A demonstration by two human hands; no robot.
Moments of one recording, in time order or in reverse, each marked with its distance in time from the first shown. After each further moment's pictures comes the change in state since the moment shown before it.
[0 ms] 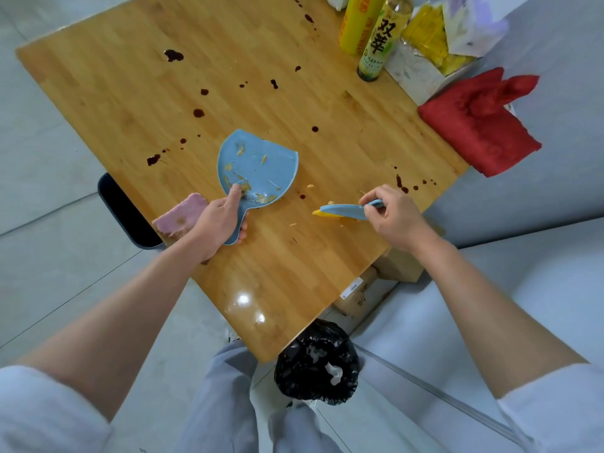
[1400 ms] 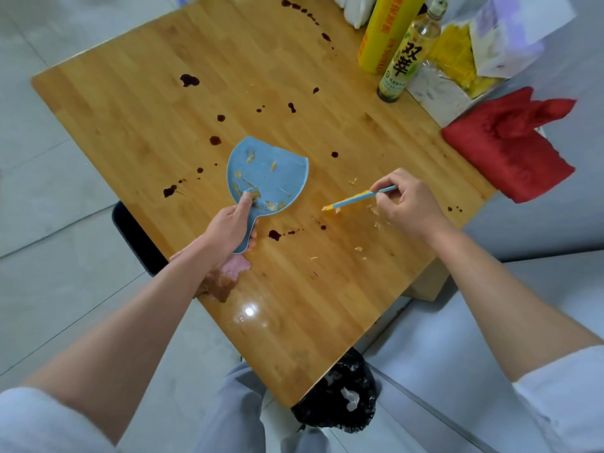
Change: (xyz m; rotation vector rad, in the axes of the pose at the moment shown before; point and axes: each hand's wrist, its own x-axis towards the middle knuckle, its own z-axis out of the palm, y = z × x) left_hand 0.049 0.027 -0.031 0.014 -0.062 0.015; right_hand 0.085 -0.027 -0.011 0.118 0.112 0.003
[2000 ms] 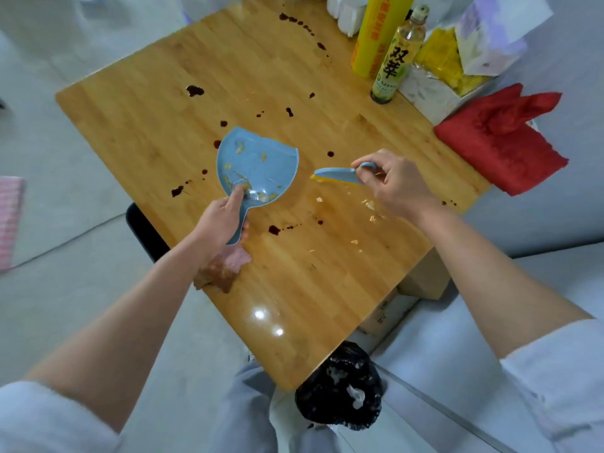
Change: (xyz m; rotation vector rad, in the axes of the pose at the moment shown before) left_hand -0.025 0.012 -0.008 0.037 0.098 0.066; right_hand 0.002 -0.027 -0.013 0.025 0.031 -0.163
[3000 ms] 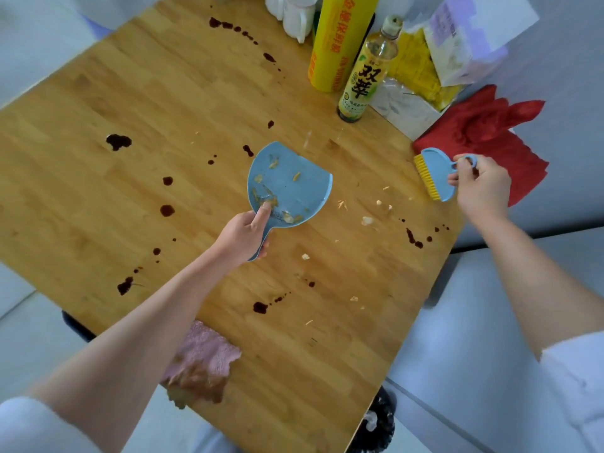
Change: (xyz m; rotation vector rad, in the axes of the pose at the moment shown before) left_hand 0.141 0.073 0.062 0.202 -0.375 0.089; right_hand 0.052 0.121 -0.080 -0.130 0.539 0.609
